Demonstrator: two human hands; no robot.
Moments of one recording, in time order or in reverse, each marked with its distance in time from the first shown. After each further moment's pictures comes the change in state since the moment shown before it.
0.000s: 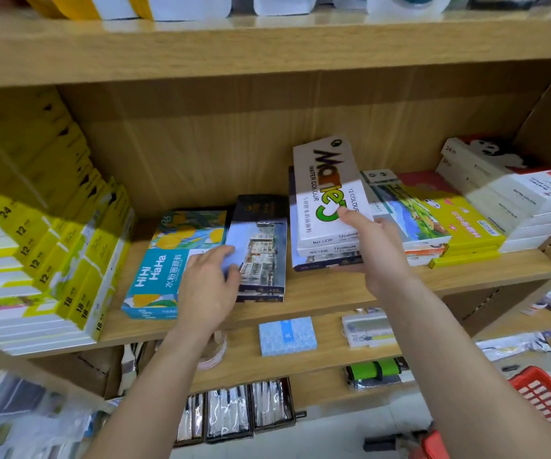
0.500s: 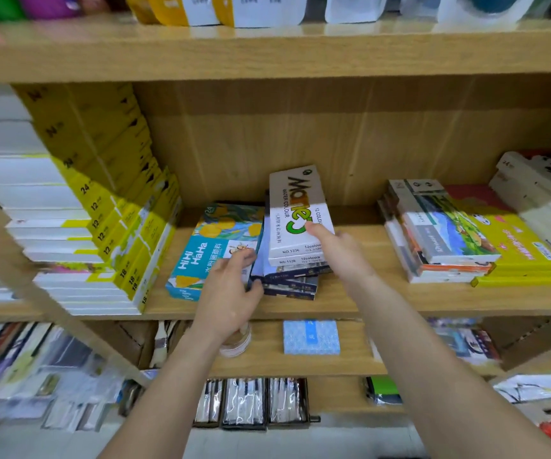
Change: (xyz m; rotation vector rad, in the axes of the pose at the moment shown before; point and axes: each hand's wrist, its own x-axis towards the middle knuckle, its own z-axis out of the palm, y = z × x) left_hand -0.029 -0.020 -0.016 -0.105 -0.018 -0.018; right_hand 0.000 0.030 0.079 -0.422 -0.198 0.103
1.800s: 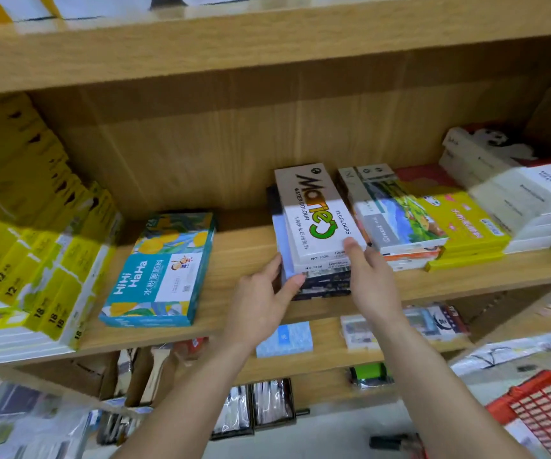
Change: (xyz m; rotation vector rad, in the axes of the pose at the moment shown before) left_hand 0.011 0.097 0.073 -0.194 -0.225 0.082; right_hand -0.013 0.065 -0.099 -0.006 0.309 -0.184
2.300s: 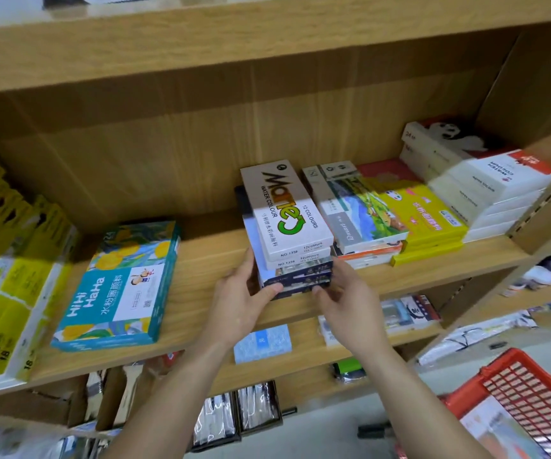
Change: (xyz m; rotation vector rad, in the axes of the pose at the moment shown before) left_hand 0.023 -0.010 0.027 -0.088 -0.048 -0.036; right_hand -0.014 0.040 -0.029 -0.272 -0.069 -0.222
